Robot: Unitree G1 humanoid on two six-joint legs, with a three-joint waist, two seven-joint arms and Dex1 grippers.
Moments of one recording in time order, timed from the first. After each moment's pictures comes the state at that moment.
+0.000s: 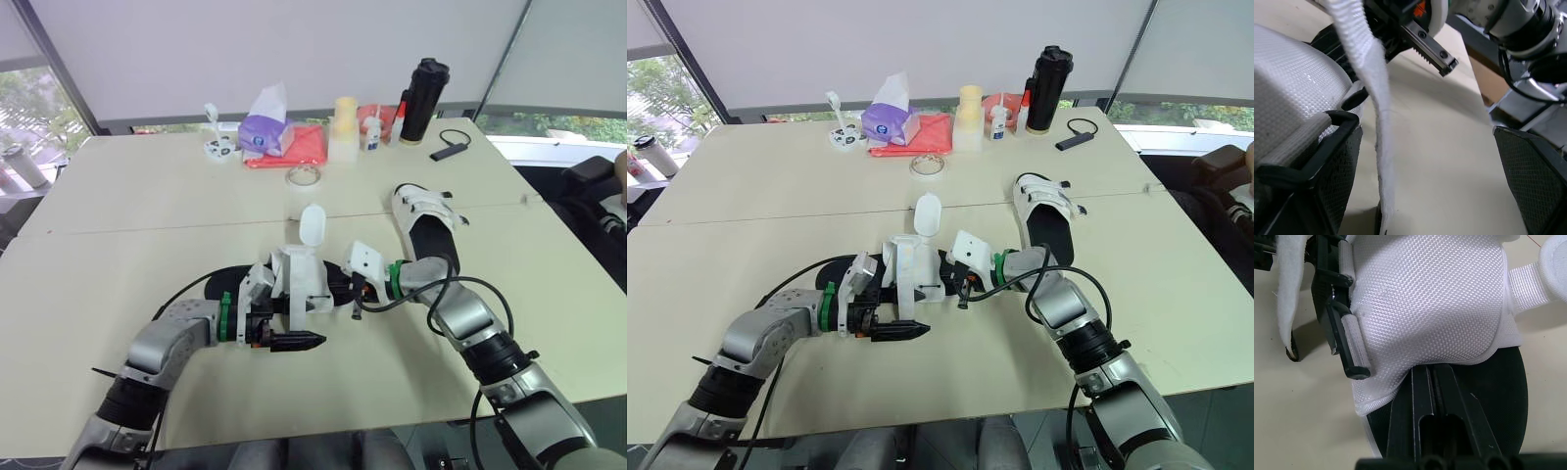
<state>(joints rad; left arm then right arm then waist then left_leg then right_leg) -0.32 0.49 -0.16 -0.08 -0.58 0.67 -1.10 -0.58 -0.47 0.35 0.09 0.04 0.37 0.98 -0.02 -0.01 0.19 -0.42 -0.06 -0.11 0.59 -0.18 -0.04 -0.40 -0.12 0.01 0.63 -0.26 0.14</state>
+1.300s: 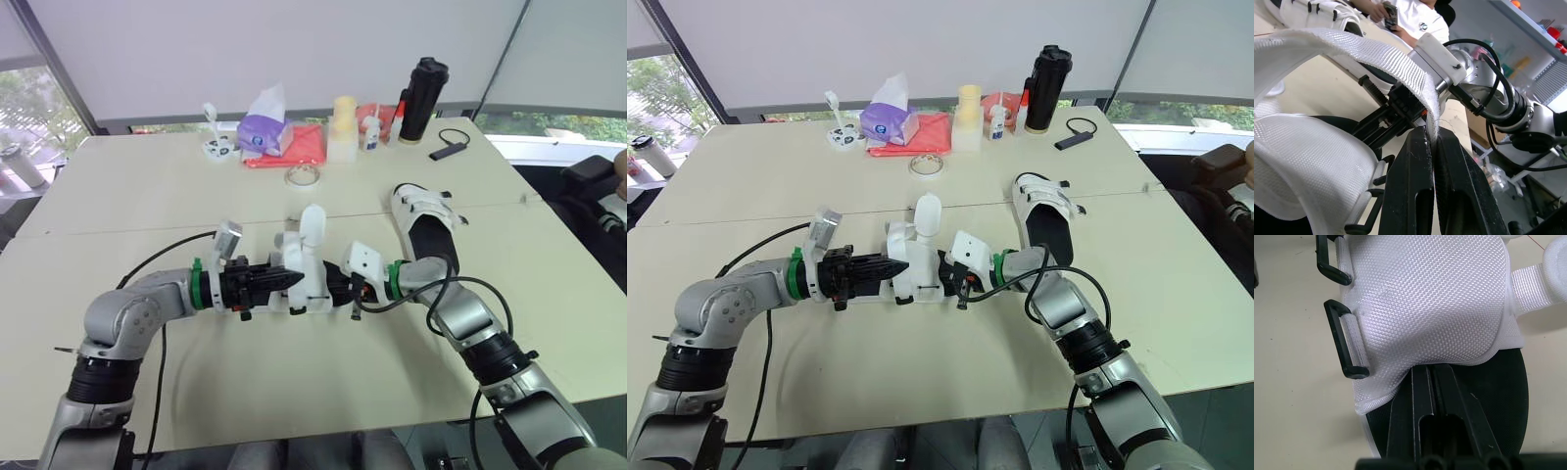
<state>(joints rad) -0.44 0.54 0.05 -0.13 -0.84 0.93 -0.98 -0.58 -0.46 0.35 0.09 0.04 0.37 0.98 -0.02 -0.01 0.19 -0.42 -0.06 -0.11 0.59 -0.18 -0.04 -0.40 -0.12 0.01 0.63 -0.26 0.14</state>
